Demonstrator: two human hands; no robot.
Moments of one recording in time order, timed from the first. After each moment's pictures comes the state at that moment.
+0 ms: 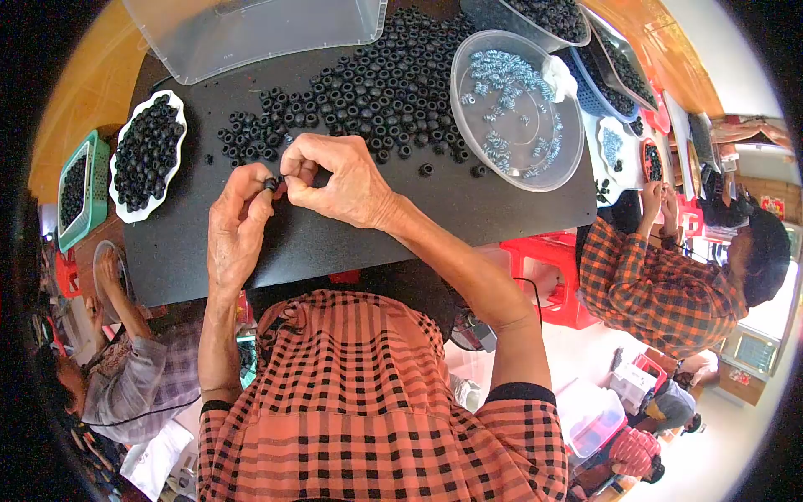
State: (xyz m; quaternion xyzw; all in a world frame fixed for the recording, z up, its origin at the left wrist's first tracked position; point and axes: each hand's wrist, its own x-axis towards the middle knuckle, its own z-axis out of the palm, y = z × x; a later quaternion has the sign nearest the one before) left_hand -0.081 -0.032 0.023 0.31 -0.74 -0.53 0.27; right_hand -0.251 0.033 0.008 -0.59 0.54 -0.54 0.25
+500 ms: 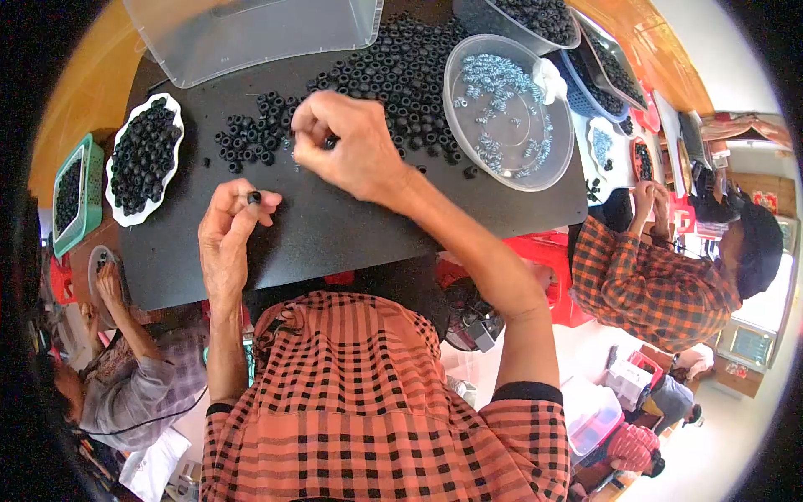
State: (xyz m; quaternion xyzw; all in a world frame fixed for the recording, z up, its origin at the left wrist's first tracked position) left_hand -0.067 -0.028 0.015 0.30 -0.57 -0.70 0.31; right_hand -0.273 0.018 0.031 -0.62 0.59 -0.52 0.08
